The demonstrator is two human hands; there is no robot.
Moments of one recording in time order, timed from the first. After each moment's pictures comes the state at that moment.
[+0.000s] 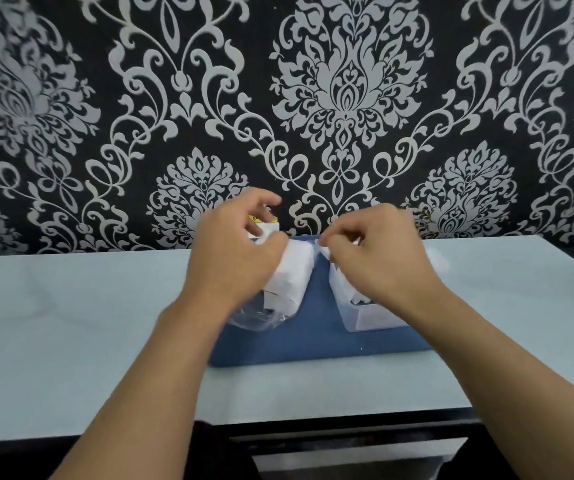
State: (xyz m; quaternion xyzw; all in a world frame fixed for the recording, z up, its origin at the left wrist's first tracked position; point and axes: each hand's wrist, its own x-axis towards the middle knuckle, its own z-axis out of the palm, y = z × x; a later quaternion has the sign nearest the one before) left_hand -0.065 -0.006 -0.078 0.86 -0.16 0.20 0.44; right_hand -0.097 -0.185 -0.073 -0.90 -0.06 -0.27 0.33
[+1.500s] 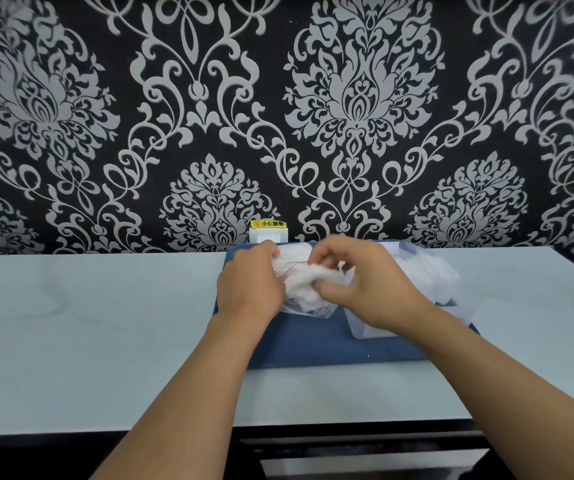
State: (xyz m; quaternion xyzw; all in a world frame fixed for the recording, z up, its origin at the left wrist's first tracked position) left_hand -0.045 -0.018 -0.123 0.96 -0.02 0.13 0.25; right_hand -0.084 -0.187 -0.103 -0.89 -0.18 -0.13 0.41
